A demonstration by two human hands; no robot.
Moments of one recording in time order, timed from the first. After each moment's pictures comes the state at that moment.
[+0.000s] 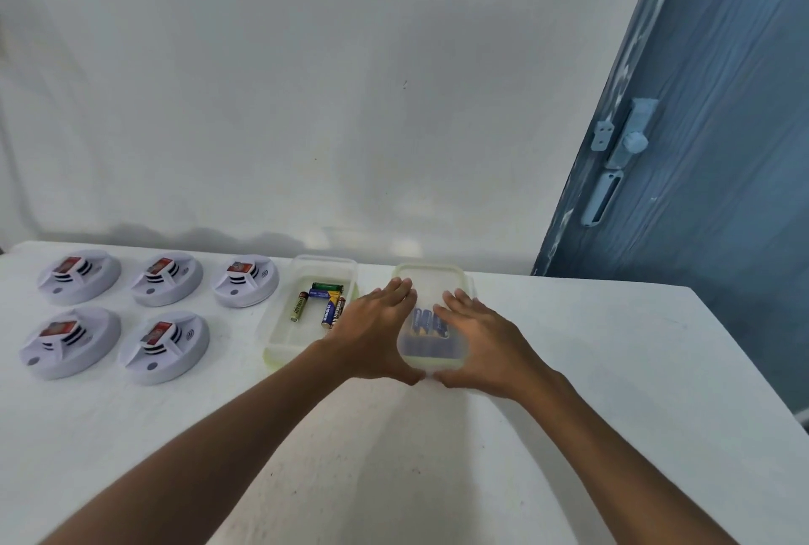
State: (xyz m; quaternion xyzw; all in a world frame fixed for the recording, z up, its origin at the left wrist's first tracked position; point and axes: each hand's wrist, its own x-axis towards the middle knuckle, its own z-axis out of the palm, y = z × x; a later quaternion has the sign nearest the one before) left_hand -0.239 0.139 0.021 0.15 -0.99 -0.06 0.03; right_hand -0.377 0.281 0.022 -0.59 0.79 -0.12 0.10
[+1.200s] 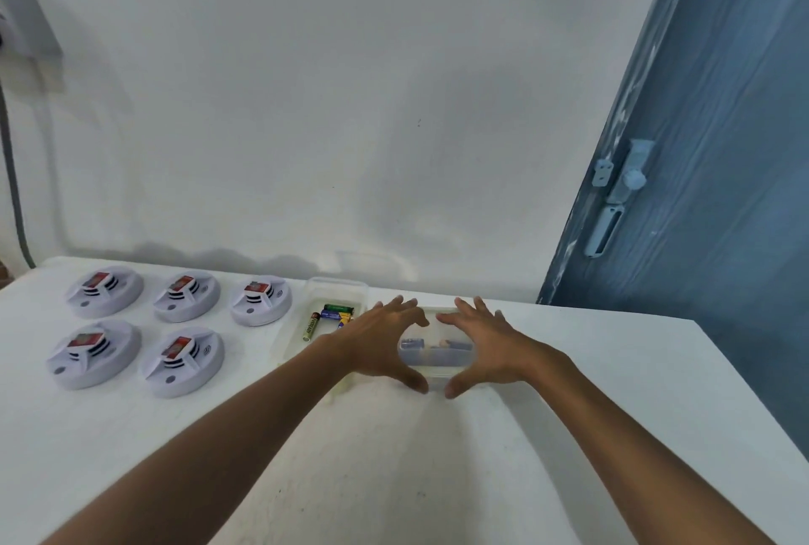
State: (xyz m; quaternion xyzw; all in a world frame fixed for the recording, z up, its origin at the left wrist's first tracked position) left_hand -0.240 0.133 0.056 0.17 -0.97 -0.17 -0.05; right_hand -0.404 0.260 0.040 -0.58 0.78 -0.06 0.23
